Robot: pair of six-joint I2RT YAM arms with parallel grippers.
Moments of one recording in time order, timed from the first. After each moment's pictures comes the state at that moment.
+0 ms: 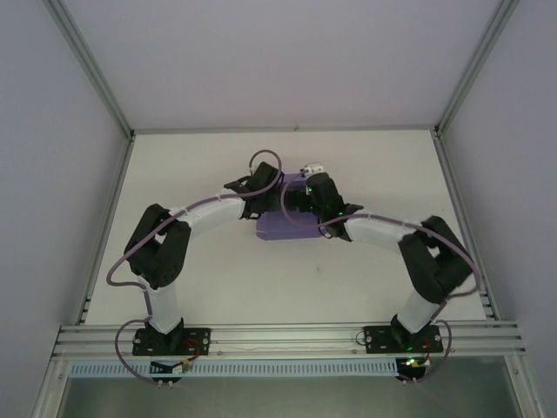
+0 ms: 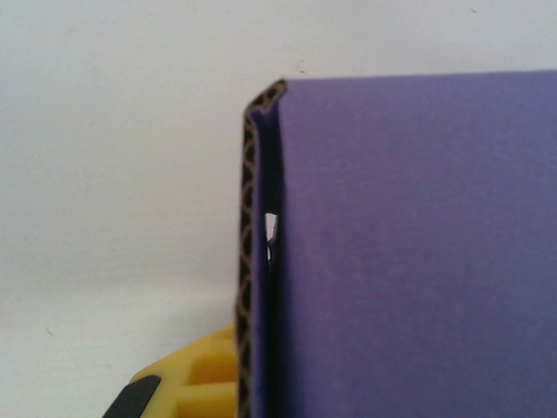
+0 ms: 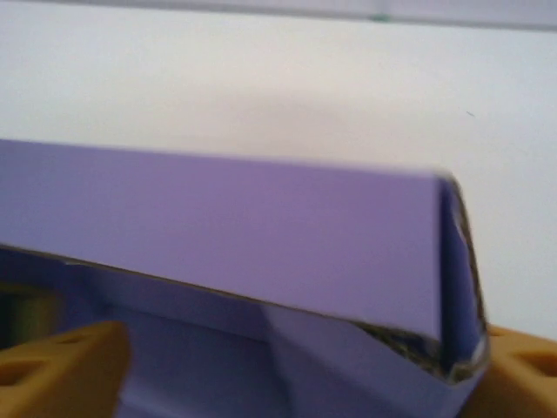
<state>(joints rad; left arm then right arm) -0.63 1.86 1.31 -0.40 -0.23 -0.52 0.66 1.64 0.94 0.17 0.20 0.23</state>
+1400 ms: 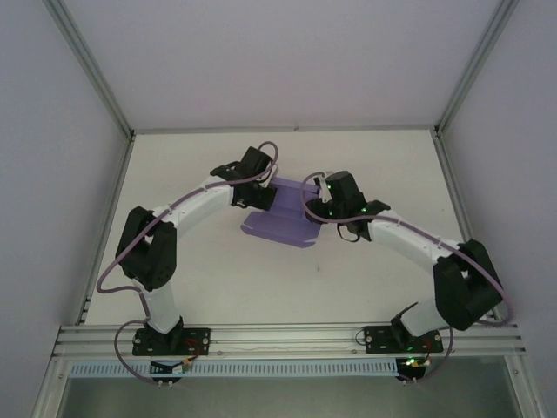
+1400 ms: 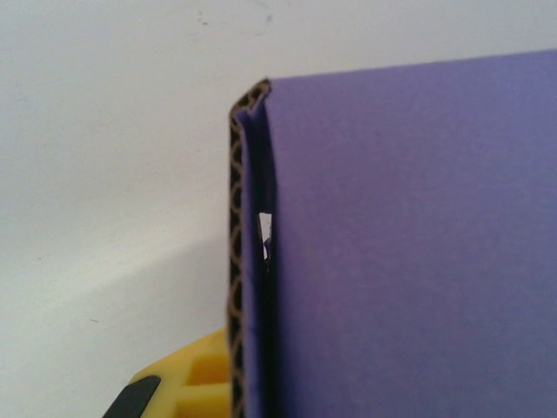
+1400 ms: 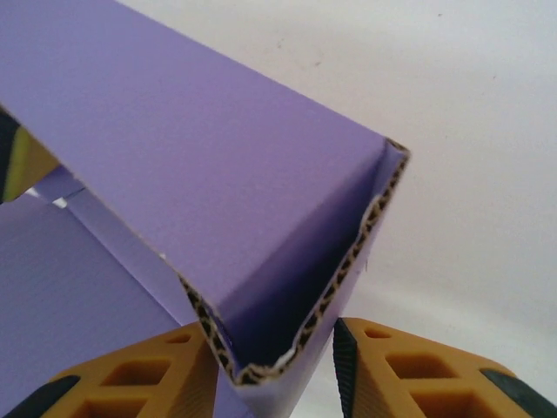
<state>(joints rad) -0.56 1.81 1.43 -0.65 0.02 -0.18 0.58 1.48 0.95 -0.24 -0.06 0.26</state>
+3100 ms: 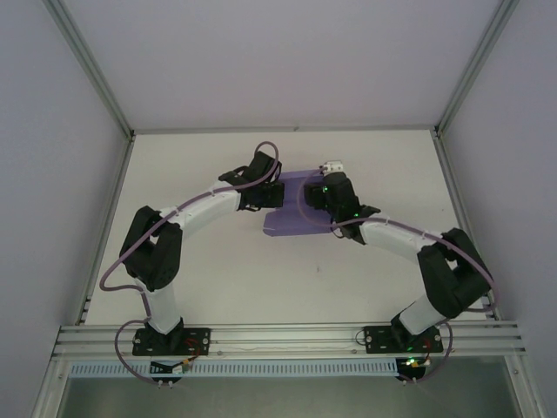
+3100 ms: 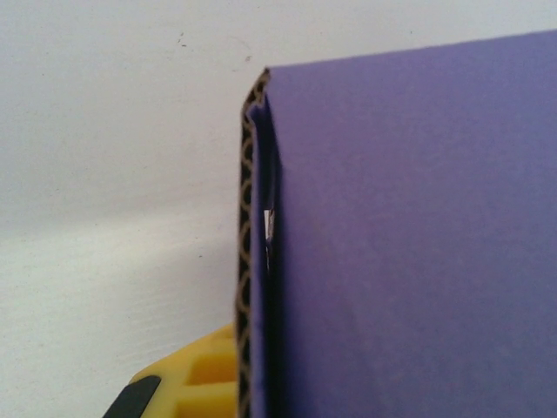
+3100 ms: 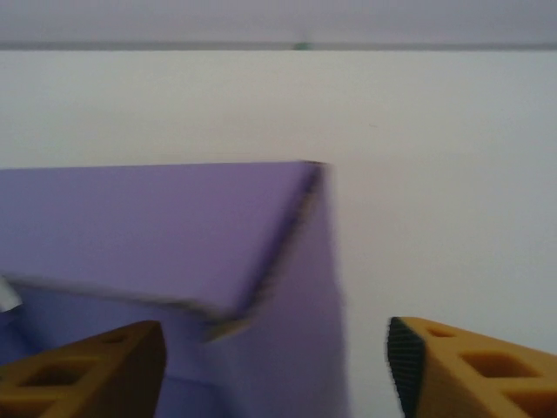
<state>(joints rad) -0.61 1.83 1.40 -0.52 0.00 -0.48 0.59 1.52 0.87 0.14 0.25 0.24</state>
